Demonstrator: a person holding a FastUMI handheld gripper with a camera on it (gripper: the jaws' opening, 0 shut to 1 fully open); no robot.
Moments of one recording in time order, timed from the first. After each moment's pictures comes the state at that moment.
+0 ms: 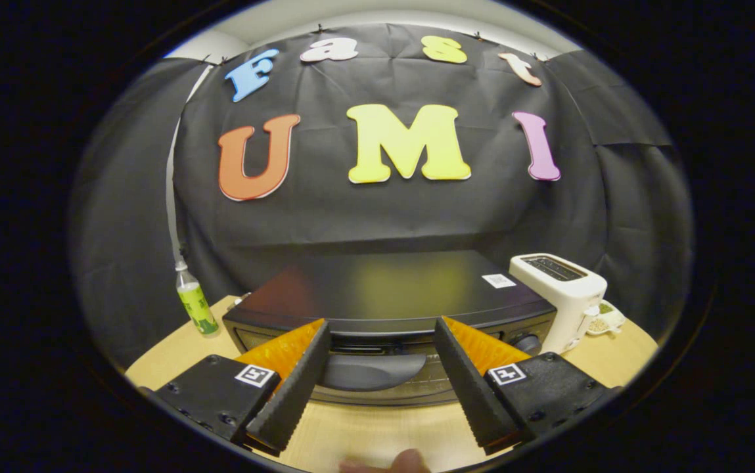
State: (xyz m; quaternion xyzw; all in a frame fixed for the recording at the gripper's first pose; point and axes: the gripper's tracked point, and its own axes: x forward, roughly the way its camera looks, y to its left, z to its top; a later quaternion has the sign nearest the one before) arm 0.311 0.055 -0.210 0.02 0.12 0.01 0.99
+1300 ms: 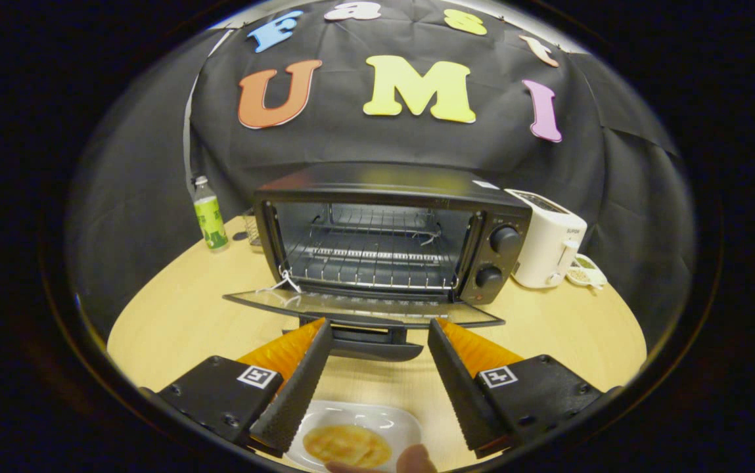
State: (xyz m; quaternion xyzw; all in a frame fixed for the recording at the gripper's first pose) arm 0.183 0.052 -0.296 -0.05 0.28 0.03 0.96
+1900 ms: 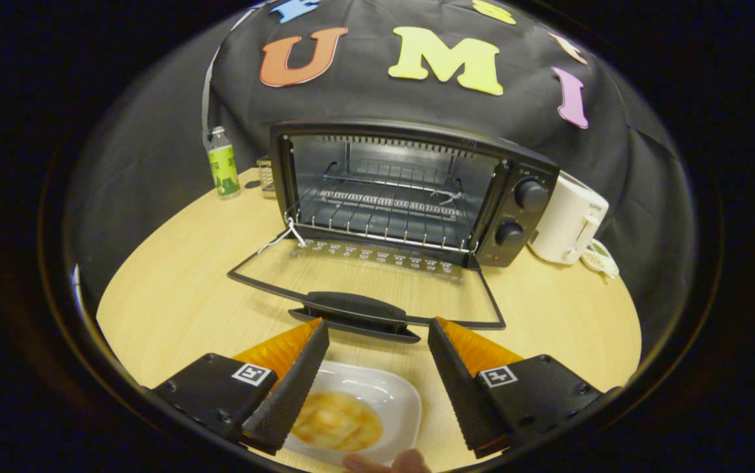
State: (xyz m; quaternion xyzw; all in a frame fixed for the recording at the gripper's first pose) arm 0.172 0.055 -0.337 -0.05 0.36 0.07 0.93
